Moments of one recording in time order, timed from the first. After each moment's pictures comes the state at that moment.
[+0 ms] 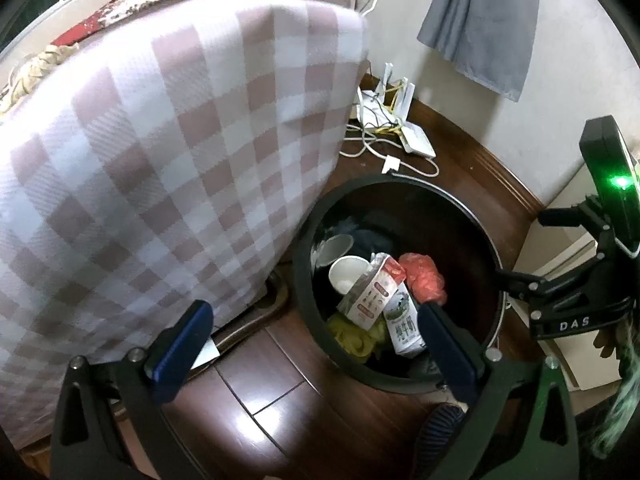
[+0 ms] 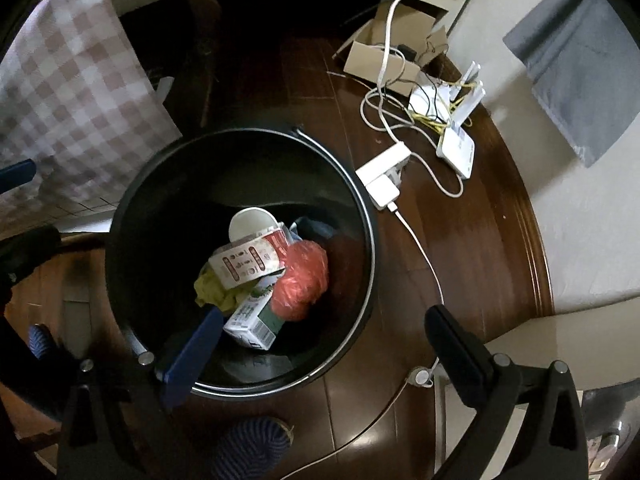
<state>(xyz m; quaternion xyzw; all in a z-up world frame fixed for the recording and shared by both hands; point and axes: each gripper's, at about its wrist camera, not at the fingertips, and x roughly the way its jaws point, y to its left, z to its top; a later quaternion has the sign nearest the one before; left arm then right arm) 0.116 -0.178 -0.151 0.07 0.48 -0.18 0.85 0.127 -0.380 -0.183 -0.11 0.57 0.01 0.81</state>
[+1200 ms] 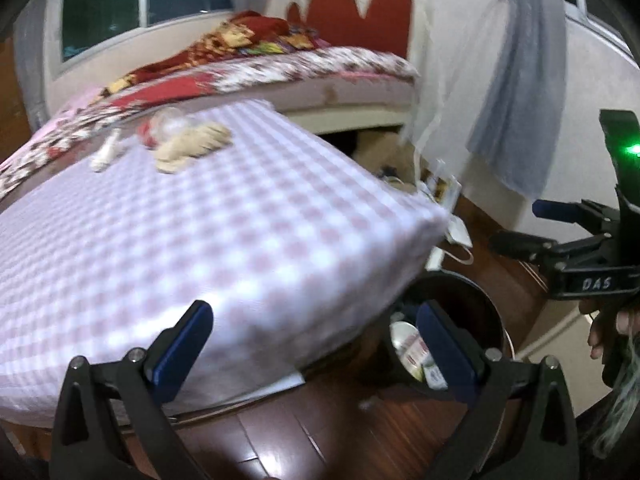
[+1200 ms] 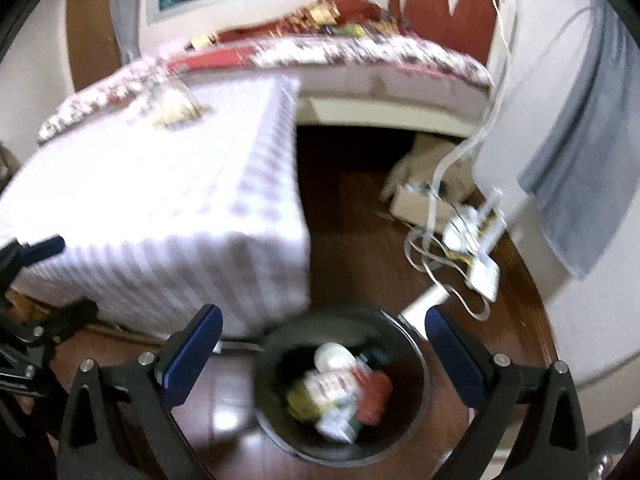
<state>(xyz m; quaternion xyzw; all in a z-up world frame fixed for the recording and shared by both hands) 0.085 -0.060 -0.034 0.01 0.37 -0.09 0.93 0.128 -0.277 -0.028 -0.06 0.39 0.11 0.91</state>
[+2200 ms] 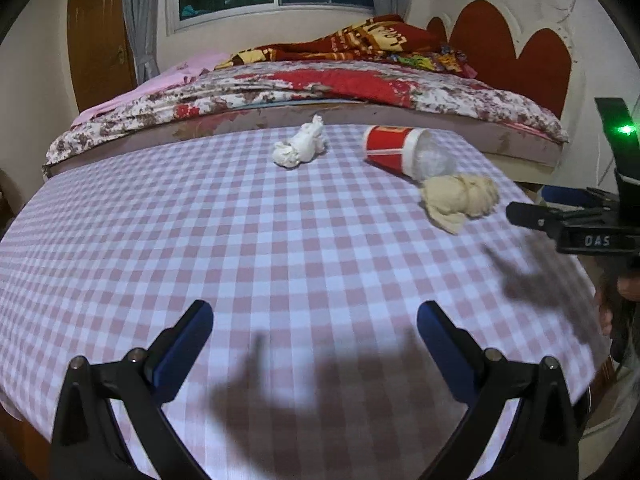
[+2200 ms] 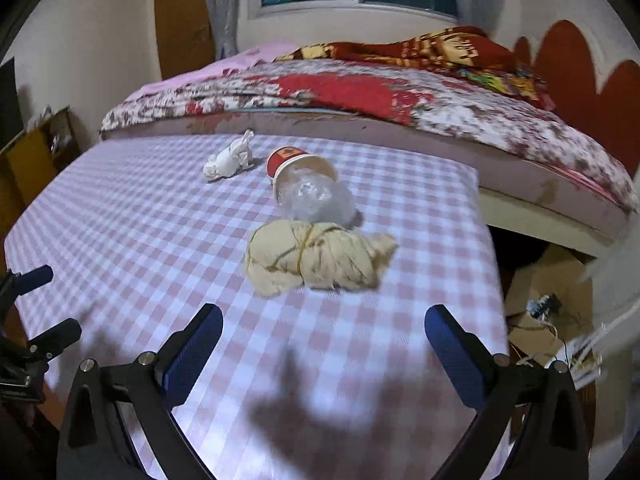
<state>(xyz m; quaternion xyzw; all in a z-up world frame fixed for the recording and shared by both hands) 0.188 0.155 -0.037 -0.05 0.37 0.09 0.92 0.327 -0.036 -0.022 -0.13 0.37 0.27 0.88</state>
